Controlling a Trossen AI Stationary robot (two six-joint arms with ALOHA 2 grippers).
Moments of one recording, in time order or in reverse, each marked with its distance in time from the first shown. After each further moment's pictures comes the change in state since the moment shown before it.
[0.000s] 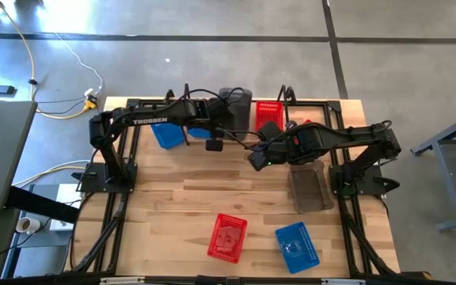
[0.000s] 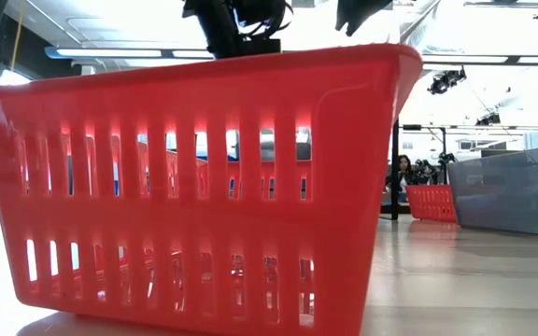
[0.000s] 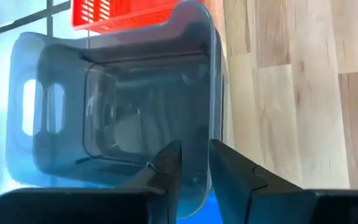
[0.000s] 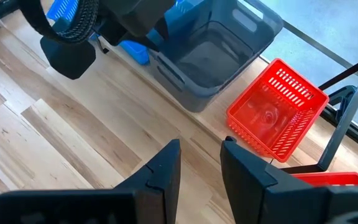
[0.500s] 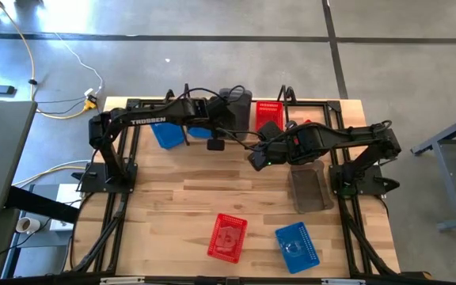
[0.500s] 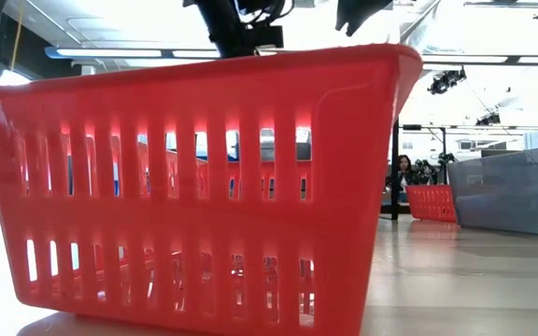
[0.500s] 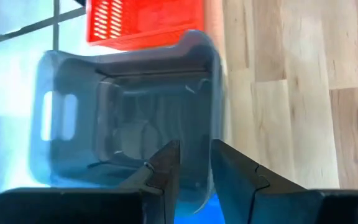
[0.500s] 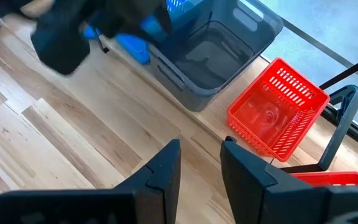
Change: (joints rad) left arm -0.010 -0.007 0.059 -0.034 -0.003 -0.020; right arm 0.000 0.000 0.000 0.000 -0.007 0.000
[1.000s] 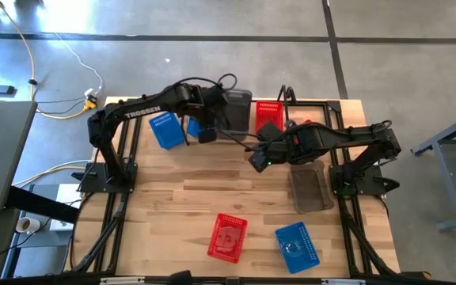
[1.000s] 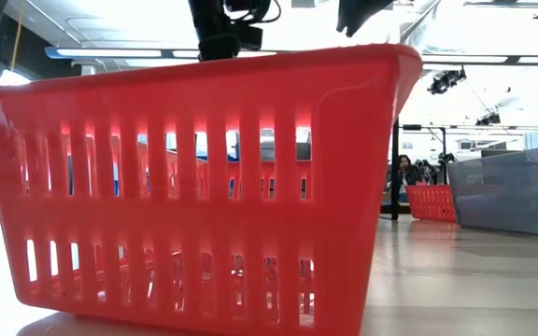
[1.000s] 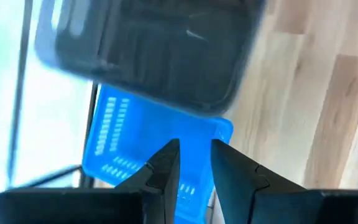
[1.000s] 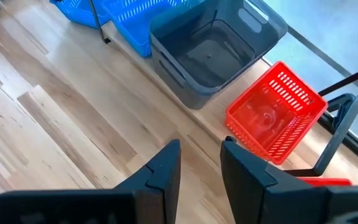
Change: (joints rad) left arm 0.079 0.000 0.142 -0.353 0.002 -0.256; right arm -0.016 0.000 0.000 -0.004 -0.015 -0.075
